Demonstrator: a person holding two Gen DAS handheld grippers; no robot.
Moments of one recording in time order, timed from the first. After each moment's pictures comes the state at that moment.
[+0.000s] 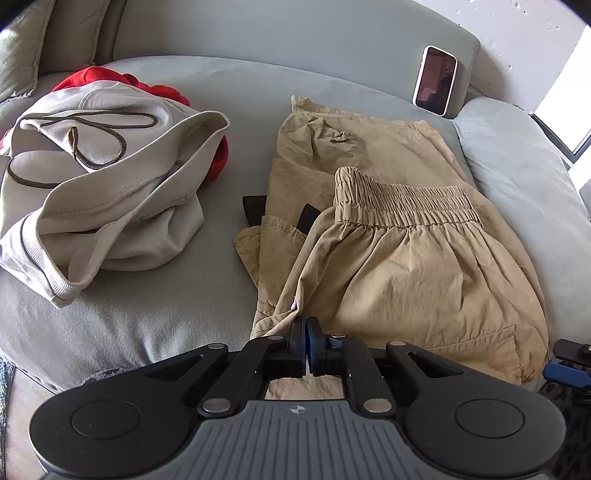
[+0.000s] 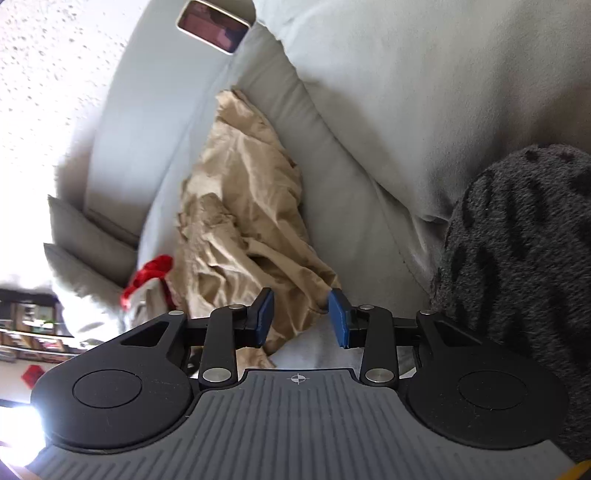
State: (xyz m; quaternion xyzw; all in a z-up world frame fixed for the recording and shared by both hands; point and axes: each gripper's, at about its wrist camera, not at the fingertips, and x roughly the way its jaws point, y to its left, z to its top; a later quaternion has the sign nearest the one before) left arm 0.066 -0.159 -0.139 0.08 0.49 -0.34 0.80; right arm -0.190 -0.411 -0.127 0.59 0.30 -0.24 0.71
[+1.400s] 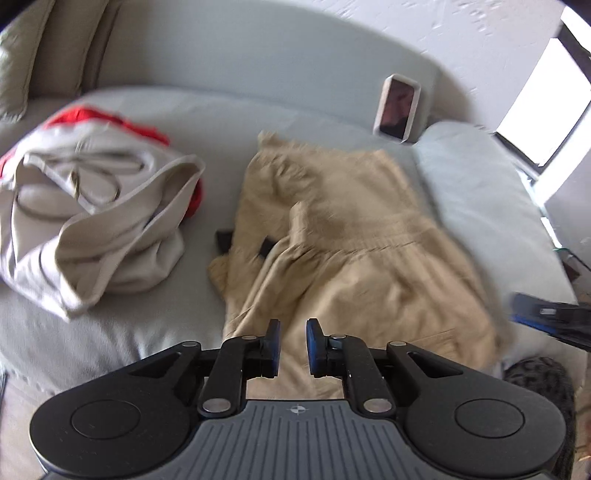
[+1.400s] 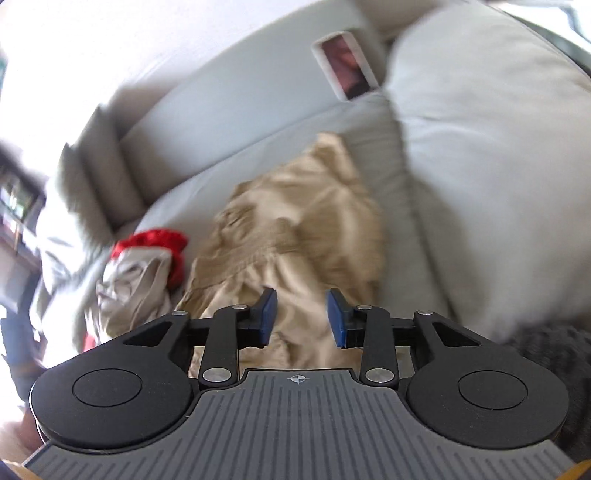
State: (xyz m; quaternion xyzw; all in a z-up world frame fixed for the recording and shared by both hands) left arm 0.041 -0.155 -0.084 0.06 0.43 -0.40 0.81; right arm -0.125 -0.360 -0.069 0.32 0.32 -0.20 0.87
